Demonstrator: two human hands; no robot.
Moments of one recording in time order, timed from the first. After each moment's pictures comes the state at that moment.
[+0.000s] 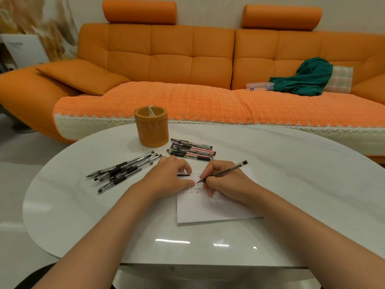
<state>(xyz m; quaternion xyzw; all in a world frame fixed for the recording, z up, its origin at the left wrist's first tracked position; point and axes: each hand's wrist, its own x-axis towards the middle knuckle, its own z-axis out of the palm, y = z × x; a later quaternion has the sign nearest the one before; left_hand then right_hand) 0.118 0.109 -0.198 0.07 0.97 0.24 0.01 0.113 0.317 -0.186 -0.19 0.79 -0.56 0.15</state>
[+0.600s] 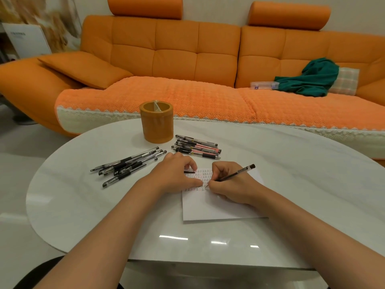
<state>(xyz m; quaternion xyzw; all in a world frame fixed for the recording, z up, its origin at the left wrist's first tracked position) 0.116 0.110 -0.198 0.07 0.97 0.23 0.03 0.115 0.315 -0.193 -0.24 0.82 -0.50 0.13</state>
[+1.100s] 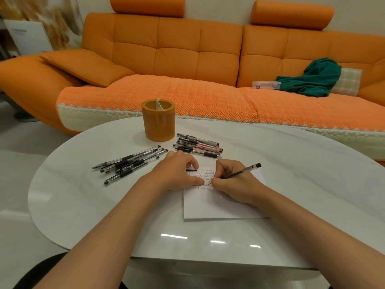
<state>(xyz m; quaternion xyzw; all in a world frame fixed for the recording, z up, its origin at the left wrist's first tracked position) 0.115 0.110 -0.197 0.06 0.97 0.23 0.04 0.117 0.314 -0.193 -0.21 0.82 -0.52 0.10</state>
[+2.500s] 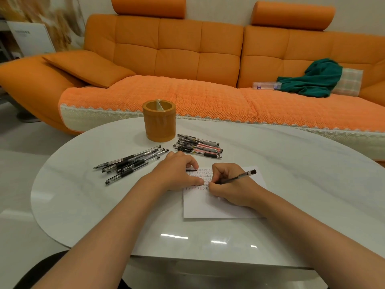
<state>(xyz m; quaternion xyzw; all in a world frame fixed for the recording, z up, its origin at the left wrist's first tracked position) 0.115 0.110 -0.197 0.06 0.97 0.23 0.04 0.117 0.314 -0.199 -0.26 0.83 -0.48 0.10</state>
